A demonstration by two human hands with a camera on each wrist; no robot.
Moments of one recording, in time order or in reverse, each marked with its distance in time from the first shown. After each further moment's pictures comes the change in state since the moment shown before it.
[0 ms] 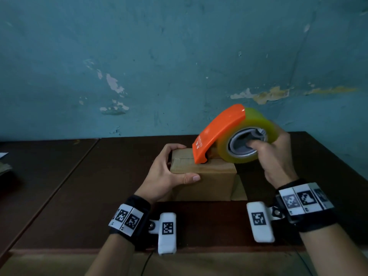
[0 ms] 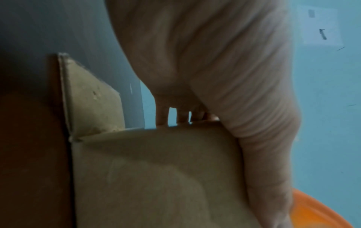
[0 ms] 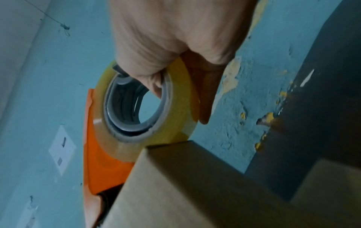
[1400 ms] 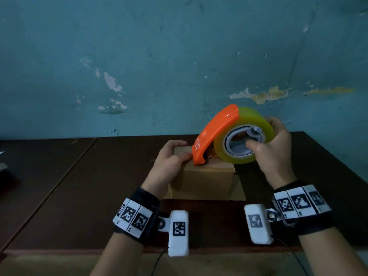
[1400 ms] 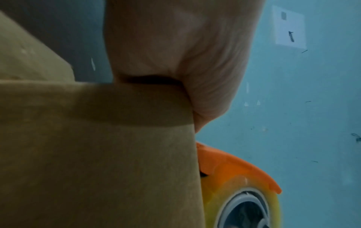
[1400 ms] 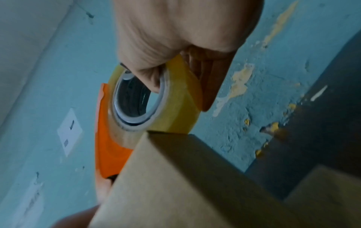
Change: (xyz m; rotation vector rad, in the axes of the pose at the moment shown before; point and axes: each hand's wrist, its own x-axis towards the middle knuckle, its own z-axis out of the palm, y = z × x) left_hand 0.018 0.027 0.023 0.041 0.171 -0.284; right_hand 0.001 -0.002 -0.002 -0.171 0.060 0.021
